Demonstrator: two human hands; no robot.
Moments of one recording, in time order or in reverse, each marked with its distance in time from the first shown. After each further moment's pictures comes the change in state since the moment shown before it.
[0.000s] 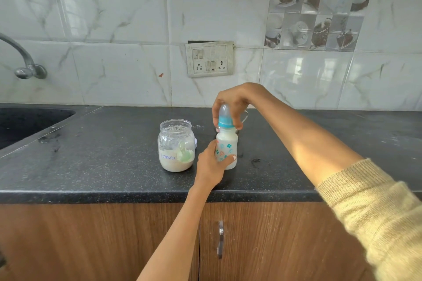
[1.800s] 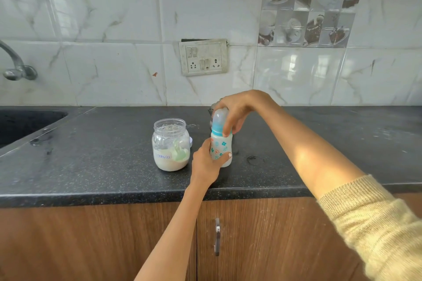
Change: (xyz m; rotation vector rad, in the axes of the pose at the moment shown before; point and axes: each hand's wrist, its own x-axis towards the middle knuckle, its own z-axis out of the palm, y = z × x) left_hand -0.003 0.003 0.001 0.024 0.022 -0.027; right_hand -0.011 0.013 0.025 0.421 -0.019 0.098
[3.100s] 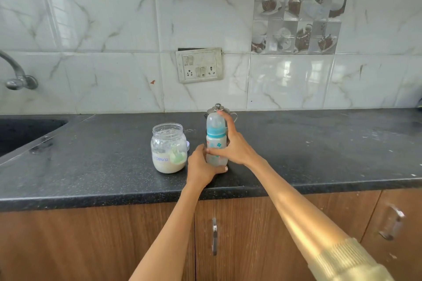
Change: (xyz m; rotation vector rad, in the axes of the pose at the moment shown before) left_hand -0.004 -0.006 -0.004 0.000 -0.022 -0.013; right_hand 0.015 0.045 0.115 0.566 0.652 -0.427
